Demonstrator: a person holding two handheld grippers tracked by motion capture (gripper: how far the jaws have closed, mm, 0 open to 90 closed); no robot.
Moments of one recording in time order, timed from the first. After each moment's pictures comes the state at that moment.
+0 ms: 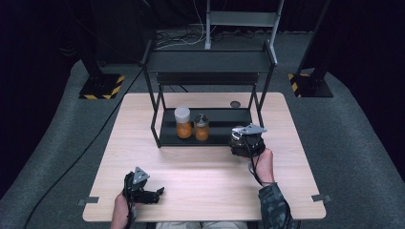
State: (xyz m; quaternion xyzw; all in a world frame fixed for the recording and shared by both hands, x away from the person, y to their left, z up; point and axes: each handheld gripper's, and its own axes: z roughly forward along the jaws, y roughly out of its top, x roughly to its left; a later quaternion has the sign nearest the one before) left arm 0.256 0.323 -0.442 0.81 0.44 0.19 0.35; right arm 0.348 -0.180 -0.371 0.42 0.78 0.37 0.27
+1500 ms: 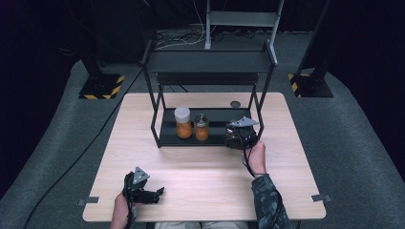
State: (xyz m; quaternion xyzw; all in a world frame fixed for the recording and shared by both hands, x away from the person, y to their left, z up) left arm 0.256 0.323 -0.442 0.81 0.44 0.19 0.35; right arm 0.377 -0.162 -0.374 0.42 0.78 0.38 0.26
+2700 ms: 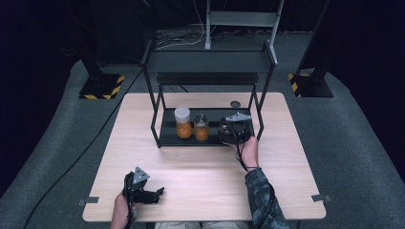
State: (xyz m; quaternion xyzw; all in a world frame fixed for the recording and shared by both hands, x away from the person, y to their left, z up) left arm 0.256 0.323 -0.442 0.81 0.44 0.19 0.35; right arm 0.402 -0.143 -0.377 0.43 0.78 0.37 0.26
